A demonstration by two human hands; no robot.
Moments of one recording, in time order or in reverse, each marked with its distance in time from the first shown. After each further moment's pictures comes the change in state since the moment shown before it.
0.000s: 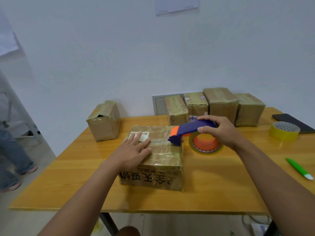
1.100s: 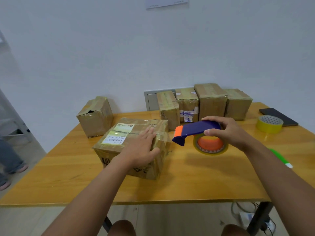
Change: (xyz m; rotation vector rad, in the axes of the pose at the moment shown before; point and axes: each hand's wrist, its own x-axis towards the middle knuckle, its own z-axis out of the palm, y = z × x) left_hand -0.002 0.064 0.004 -0.011 0.099 0.134; right_hand -0.036 0.026 -0.038 -0.028 -0.063 0.086
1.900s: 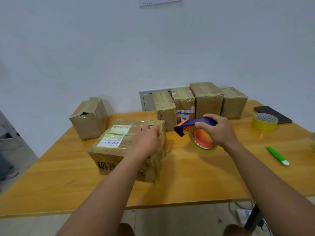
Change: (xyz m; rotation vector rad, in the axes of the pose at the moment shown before) left_hand 0.045 0.033 -0.004 -0.139 0.083 -0.287; right_hand 0.019 0.001 0.035 -0.106 0.451 0.094
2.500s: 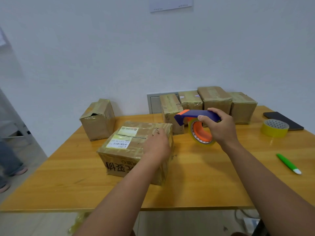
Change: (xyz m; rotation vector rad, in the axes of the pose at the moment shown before) left_hand -0.004 0.004 0.012 0.016 0.060 -0.025; right_hand 0.005 -0.028 0.016 0.221 0.123 -0.053
